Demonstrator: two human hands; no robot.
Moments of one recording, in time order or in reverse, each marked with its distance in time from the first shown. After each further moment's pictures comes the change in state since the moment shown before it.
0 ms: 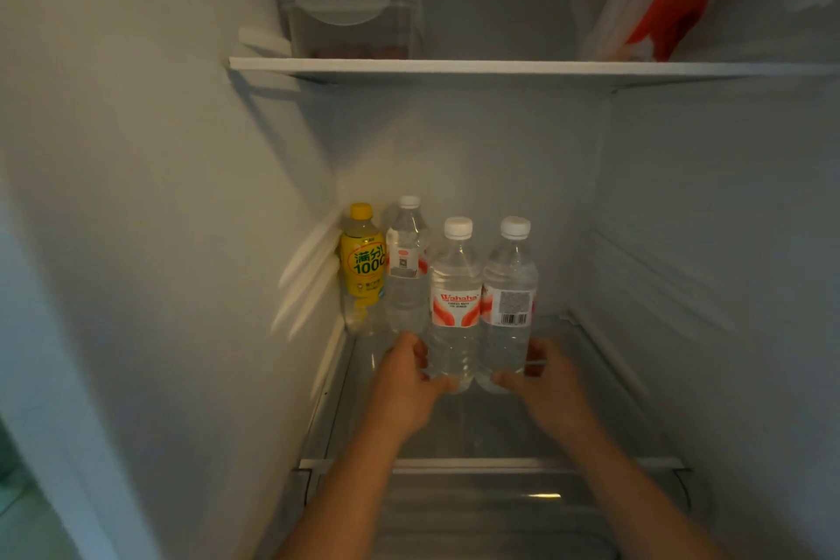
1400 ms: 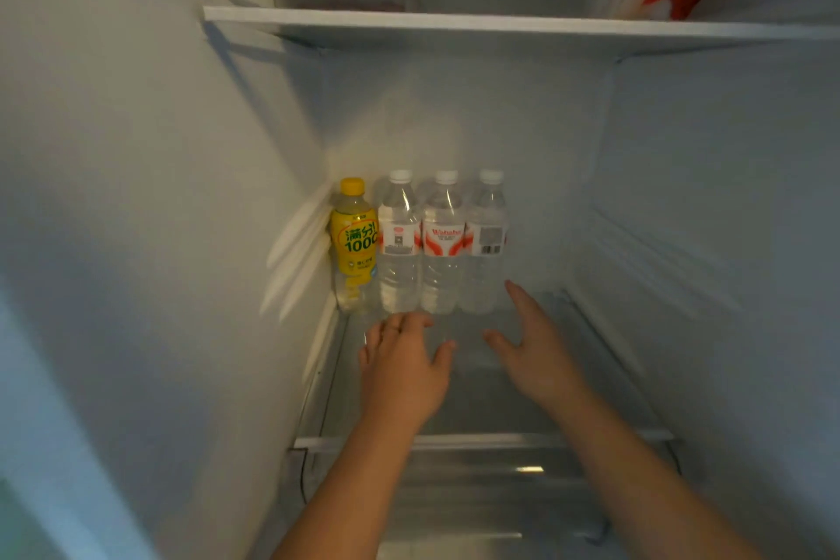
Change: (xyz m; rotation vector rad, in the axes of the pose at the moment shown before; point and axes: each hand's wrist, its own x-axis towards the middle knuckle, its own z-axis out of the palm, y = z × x) left_hand -0.017 0.008 0.006 0.418 0.216 0.164; right_hand 0.002 -0.018 0.003 -0.281 -0.032 -0.187
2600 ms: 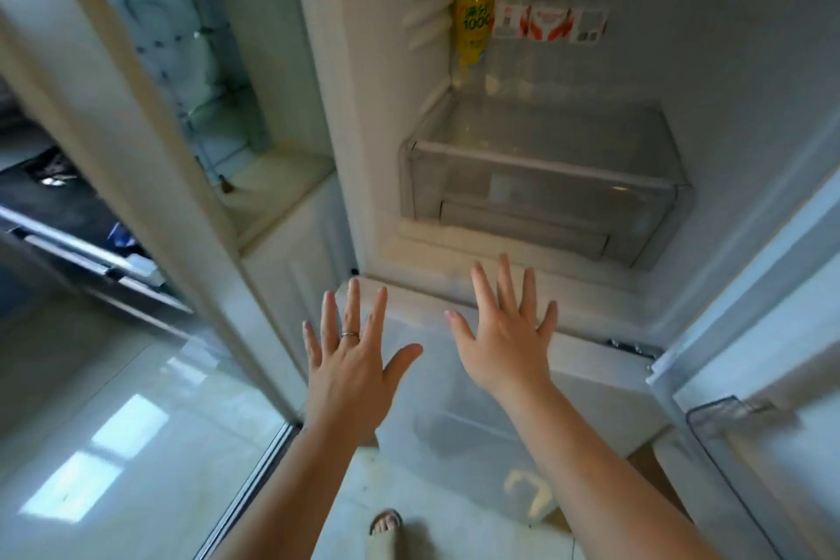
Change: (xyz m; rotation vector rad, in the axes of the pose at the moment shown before) left_hand -0.417 -0.020 -0.073 0.453 -0.175 -0.371; right_hand -0.342 0.005 0.020 -0.511 -0.435 -0.133
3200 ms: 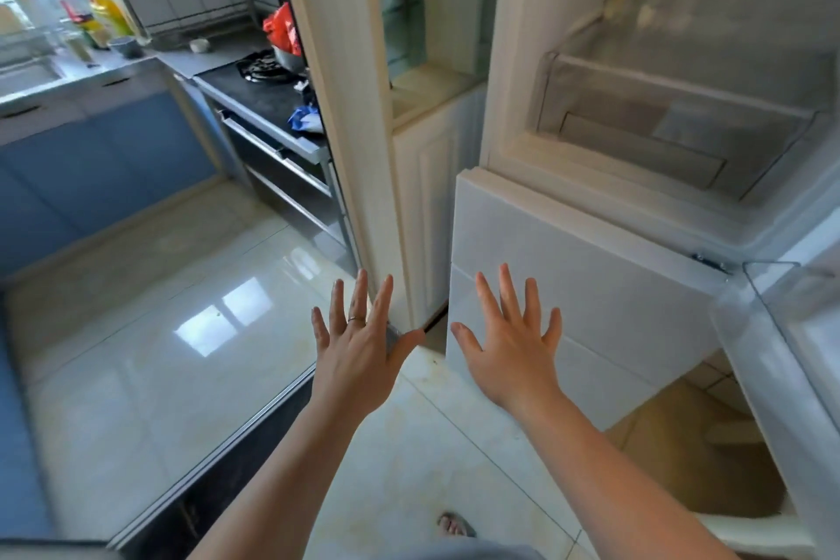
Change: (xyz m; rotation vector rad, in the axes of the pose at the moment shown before) left_hand -0.254 -0.046 -0.011 0.024 -0.041 -0.326; right_hand -0.219 -0.031 0.038 -0.004 -0.250 -0.318
